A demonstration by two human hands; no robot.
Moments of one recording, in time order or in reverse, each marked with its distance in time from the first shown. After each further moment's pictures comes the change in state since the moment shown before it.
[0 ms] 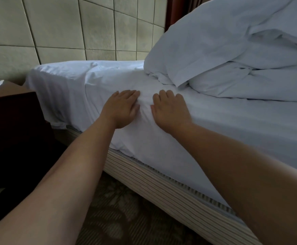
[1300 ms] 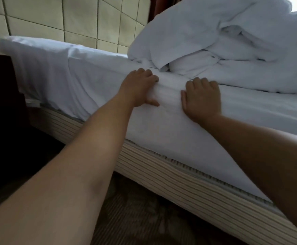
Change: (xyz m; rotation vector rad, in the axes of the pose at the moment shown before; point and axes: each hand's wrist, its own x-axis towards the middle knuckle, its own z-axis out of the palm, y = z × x) left_hand -0.026 0.096 -0.018 0.013 0.102 0.188; right_hand -0.107 0.067 -0.046 -0.247 0.063 0.147
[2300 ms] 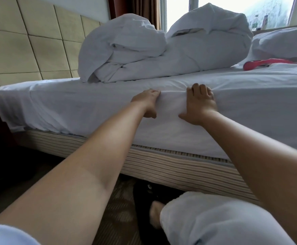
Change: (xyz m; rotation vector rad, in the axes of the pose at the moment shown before) left_hand -0.008 0.394 -0.070 -0.030 -0.356 -0.059; right_hand -0.230 0.278 -0.114 0.139 -0.468 0.297
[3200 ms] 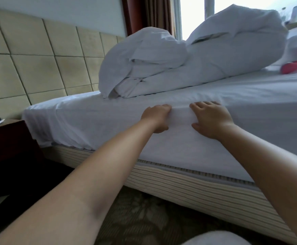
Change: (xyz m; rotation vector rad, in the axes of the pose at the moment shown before) left_hand 0.017 -0.046 -0.005 0.033 0.046 0.014; right_hand 0.044 -0.037 0.004 0.117 0.079 -0.230
